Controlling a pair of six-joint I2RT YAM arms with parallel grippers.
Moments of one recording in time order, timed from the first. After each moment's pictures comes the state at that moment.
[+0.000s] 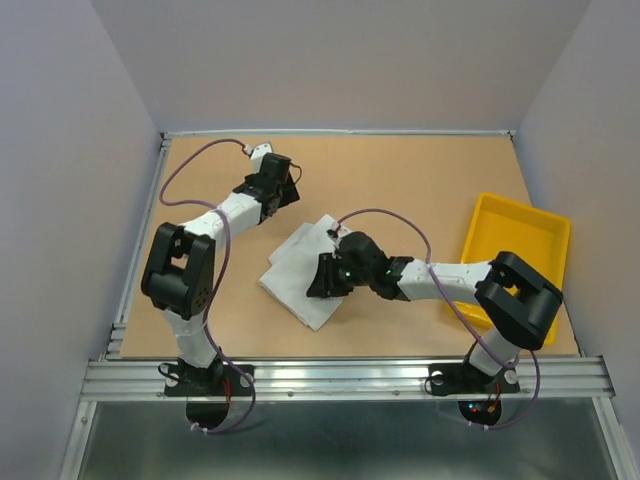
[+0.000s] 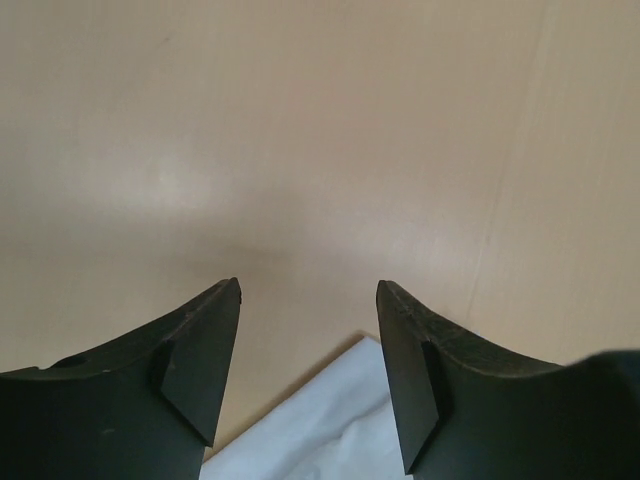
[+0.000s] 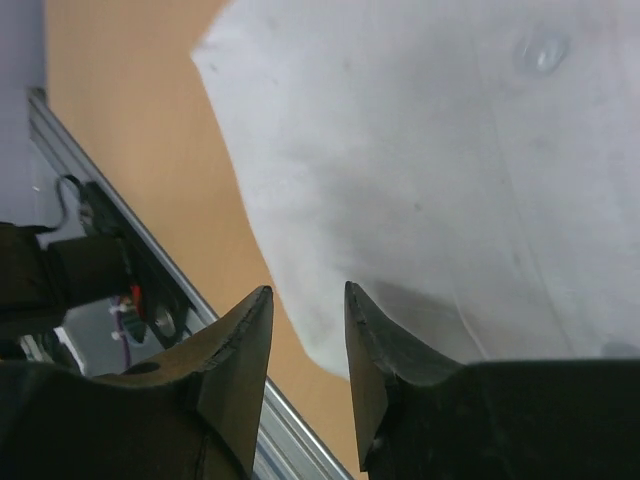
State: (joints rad) left arm -0.43 1.82 1.27 -0.21 -0.34 -0.61; right arm 0.93 1.65 0.82 0.14 -0.23 0.79
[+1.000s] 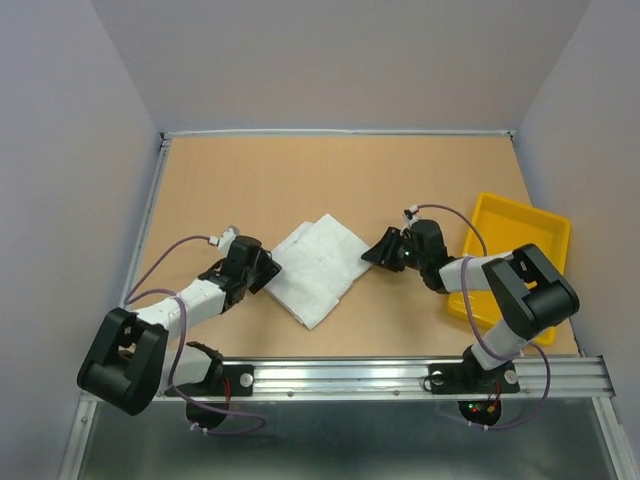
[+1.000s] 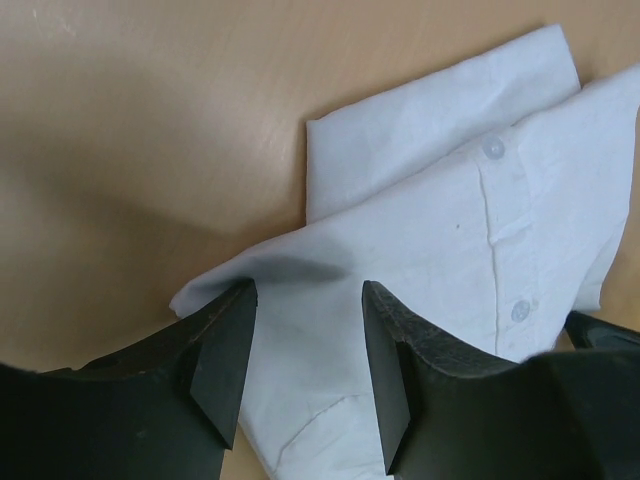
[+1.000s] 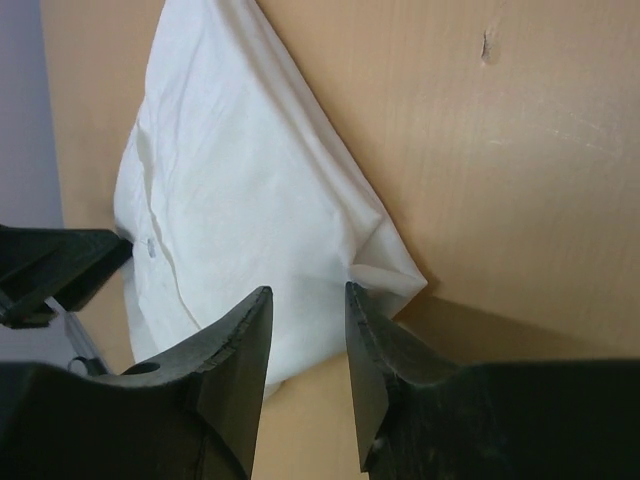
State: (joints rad) left arm -0.46 1.18 0.41 -0.06 -0.15 -1.07; right arm 0.41 1.64 0.51 0.58 -0.37 0.84
